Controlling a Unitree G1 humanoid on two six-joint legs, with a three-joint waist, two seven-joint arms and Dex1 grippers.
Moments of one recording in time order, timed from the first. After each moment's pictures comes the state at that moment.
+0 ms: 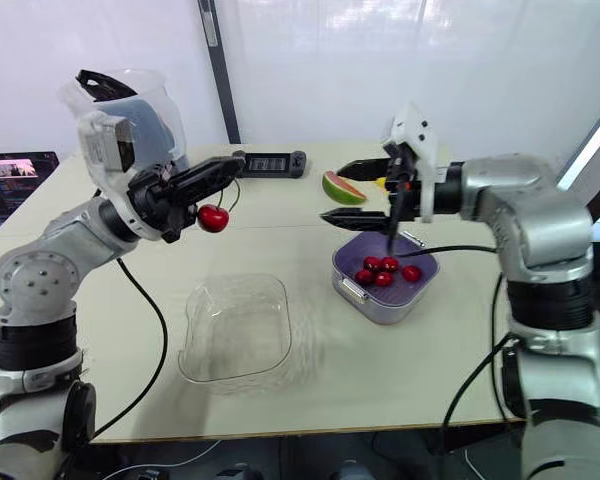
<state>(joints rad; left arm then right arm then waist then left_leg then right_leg) -0.80 0.52 0.25 -0.17 -1.13 0.82 -0.73 -0.93 -0.67 -0.07 -0.19 0.52 0.93 1.14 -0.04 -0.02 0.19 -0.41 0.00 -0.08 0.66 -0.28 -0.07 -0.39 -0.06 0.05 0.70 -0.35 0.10</state>
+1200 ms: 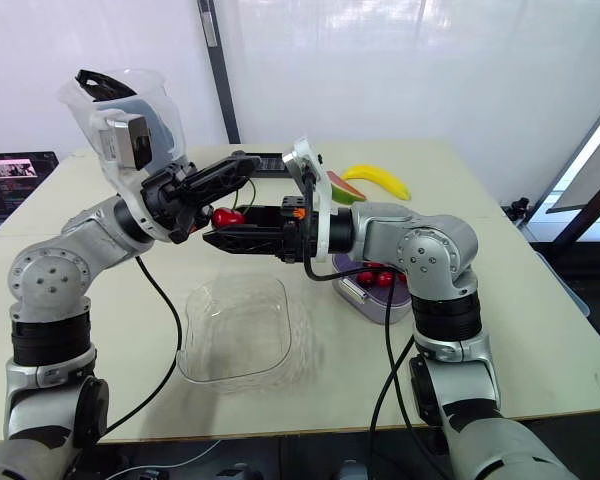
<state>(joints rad) -0.80 0.48 0.22 -0.21 -1.19 0.86 -0.71 -0.98 -0.30 -0.04 -0.19 0.92 1.17 0.76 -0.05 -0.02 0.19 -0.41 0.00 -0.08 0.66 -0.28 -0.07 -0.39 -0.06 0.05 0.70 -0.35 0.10</state>
